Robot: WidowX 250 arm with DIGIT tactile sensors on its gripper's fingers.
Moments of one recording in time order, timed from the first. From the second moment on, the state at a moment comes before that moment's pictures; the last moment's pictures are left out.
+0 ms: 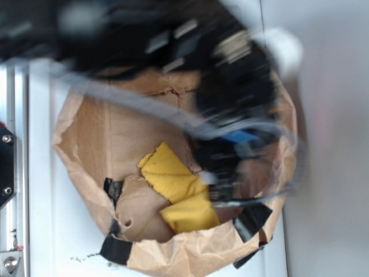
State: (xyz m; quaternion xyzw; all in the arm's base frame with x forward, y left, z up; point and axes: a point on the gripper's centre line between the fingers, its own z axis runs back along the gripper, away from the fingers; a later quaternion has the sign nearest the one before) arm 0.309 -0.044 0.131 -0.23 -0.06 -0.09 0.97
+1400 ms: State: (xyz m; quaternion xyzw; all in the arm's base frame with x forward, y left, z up) arm 0.240 -0.091 0.060 -0.17 0.00 -0.25 0.95
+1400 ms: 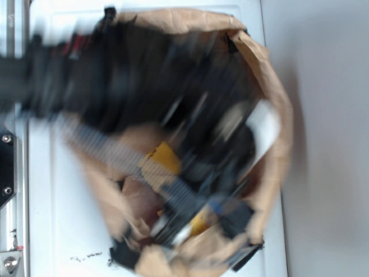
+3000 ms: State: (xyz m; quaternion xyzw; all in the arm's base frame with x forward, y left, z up) arm 0.289 -0.040 0.108 -0.24 -0.07 -0.16 0.95
